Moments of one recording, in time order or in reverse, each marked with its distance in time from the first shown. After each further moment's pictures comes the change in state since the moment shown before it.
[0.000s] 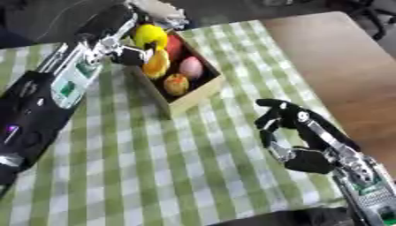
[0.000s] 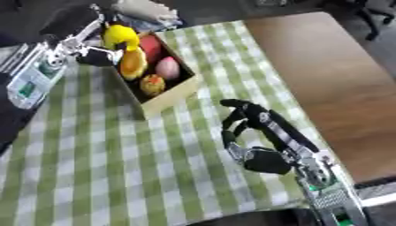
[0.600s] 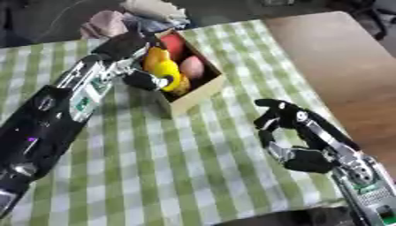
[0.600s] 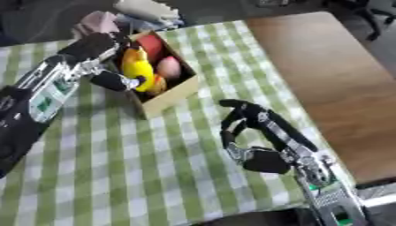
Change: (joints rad) left arm 0.062 0.043 0.011 -0.065 -0.044 -0.025 -0.030; right arm 0.001 0.000 -0.006 0.001 0.004 0.000 0.005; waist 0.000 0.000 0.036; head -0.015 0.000
